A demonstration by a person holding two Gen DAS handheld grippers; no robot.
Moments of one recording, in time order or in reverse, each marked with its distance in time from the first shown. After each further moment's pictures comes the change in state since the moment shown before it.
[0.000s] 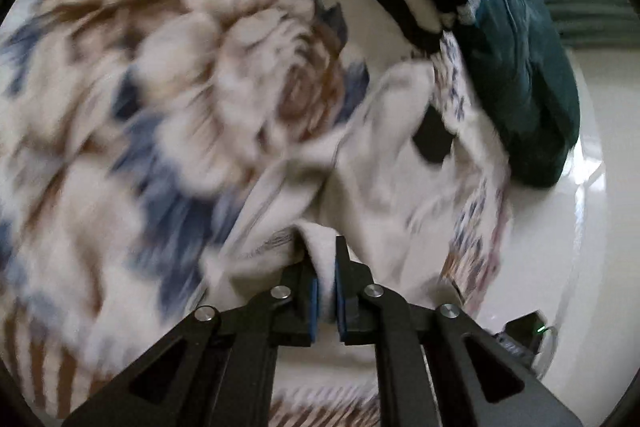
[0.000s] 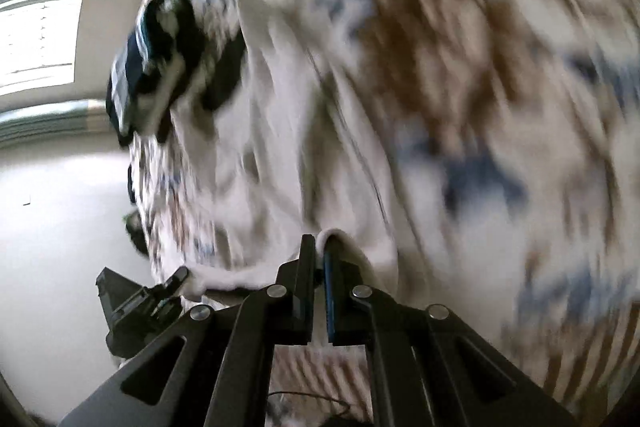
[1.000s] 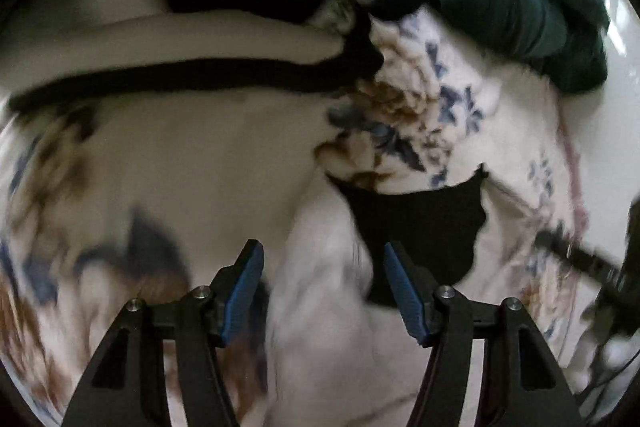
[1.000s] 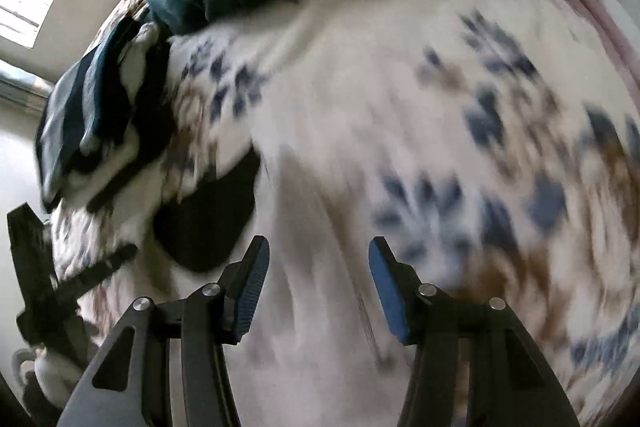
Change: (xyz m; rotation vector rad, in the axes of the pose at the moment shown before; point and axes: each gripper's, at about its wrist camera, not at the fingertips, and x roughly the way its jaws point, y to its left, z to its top) left arm 0.137 -0.141 0.131 0.606 0.107 0.328; right arm 0.084 0.124 0.162 -0.237 -0.157 -0.356
